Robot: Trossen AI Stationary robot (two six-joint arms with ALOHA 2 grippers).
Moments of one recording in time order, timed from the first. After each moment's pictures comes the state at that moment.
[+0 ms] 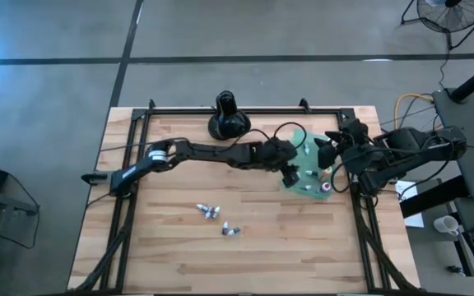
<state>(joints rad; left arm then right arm) 0.07 2.28 1.99 -0.26 -0.17 -0.25 0.29 1.00 1.29 -1.24 0.86 1.09</state>
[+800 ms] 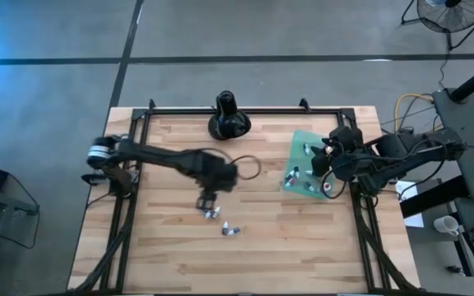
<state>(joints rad) -0.06 1.72 1.40 -1.01 -0.03 0.15 0.28 1.03 1.22 -1.25 0.81 1.07</state>
